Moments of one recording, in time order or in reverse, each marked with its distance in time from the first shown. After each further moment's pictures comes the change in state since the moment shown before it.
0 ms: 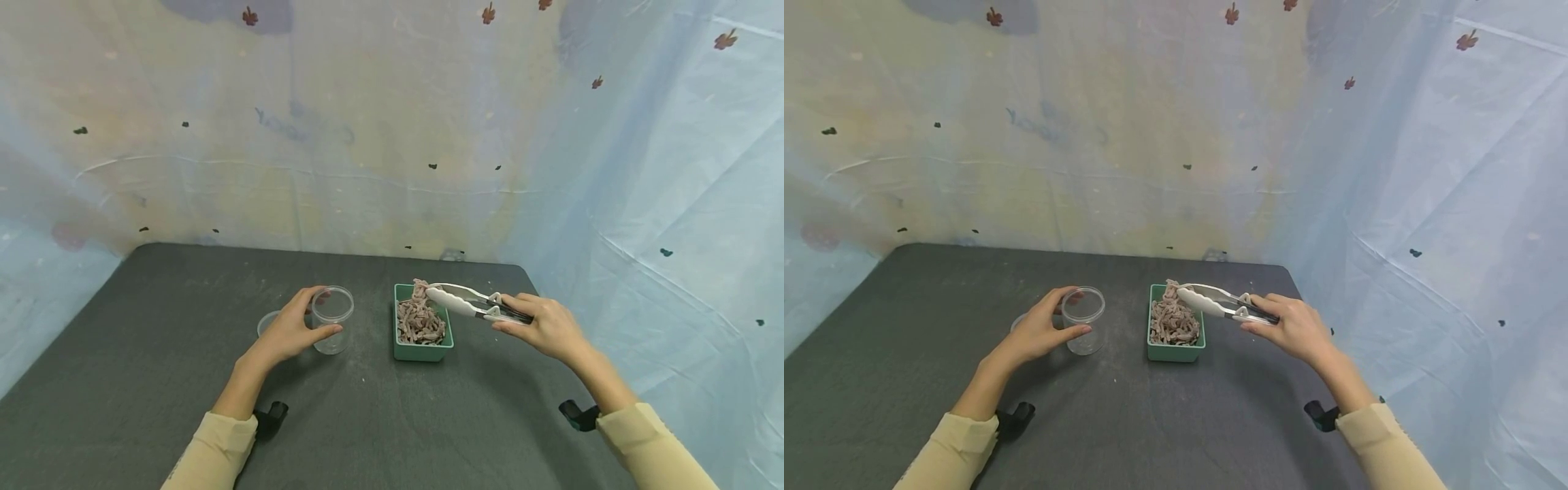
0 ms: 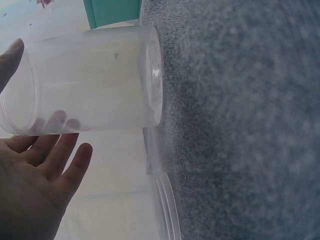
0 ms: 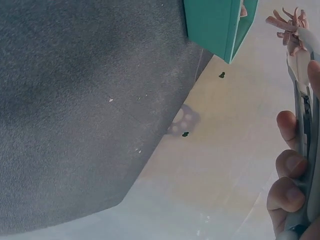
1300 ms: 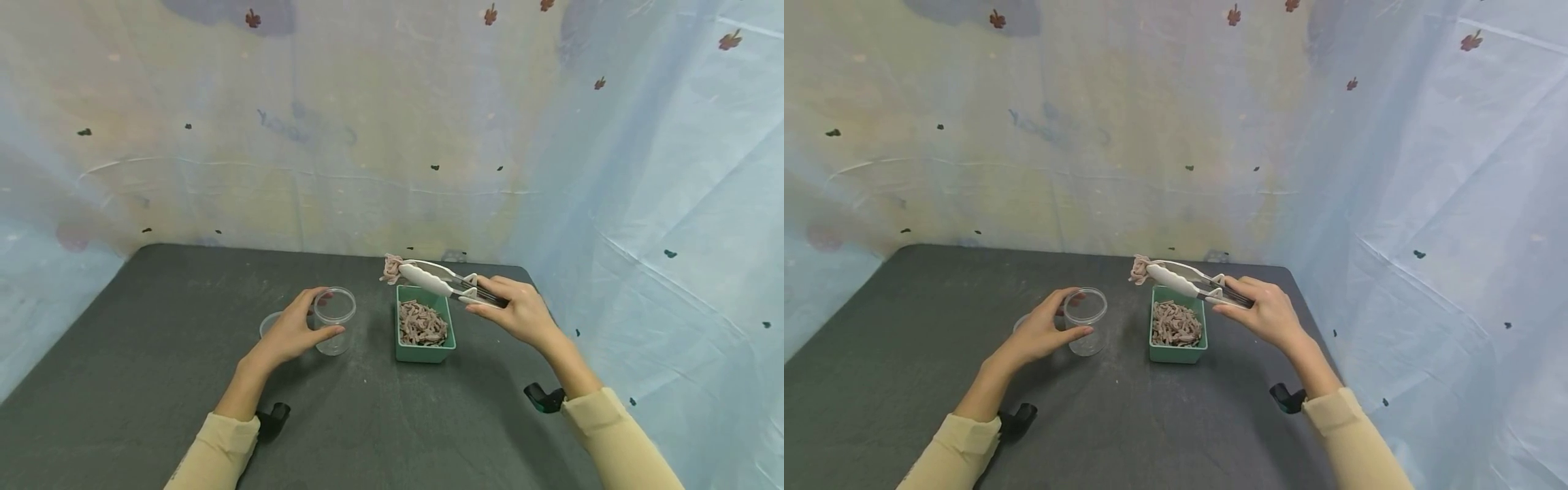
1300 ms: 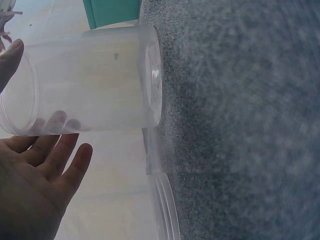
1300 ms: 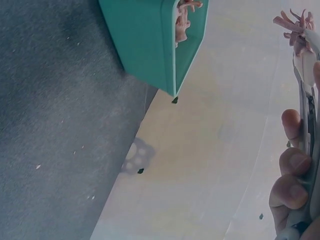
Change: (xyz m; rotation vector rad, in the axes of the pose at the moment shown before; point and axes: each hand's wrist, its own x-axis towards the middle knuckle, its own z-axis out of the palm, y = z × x) left_hand 0.002 0.001 0.002 0.017 0.012 0.005; right_hand 0.042 -0.028 0.014 0.217 0.133 -0.106
